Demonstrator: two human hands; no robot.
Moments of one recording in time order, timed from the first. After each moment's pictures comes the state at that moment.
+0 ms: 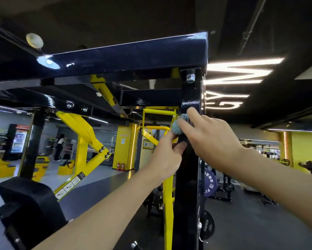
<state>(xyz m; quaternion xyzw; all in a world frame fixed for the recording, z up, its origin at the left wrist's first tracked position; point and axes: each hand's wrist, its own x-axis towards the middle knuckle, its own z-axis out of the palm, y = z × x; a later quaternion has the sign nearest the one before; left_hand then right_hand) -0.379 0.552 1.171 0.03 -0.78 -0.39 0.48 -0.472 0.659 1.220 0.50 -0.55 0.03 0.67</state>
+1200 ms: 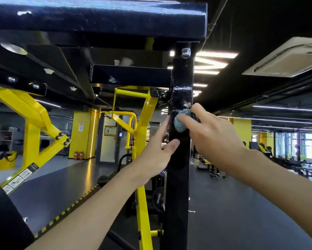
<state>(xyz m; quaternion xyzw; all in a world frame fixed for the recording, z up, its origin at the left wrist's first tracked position) -0.371 0.534 1.133 -0.13 -0.79 -0.49 0.35 -0.460 0.677 1.172 0.48 -0.59 0.04 0.65</state>
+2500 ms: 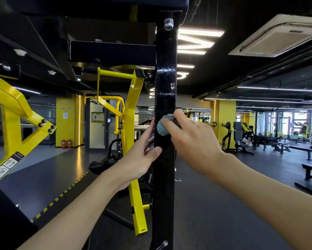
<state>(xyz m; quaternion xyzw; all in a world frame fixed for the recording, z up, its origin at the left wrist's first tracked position) -0.361 0.527 1.079 -0.09 -0.82 -0.50 0.27 -0.447 0.678 1.108 0.46 -0.64 0.05 0.61</state>
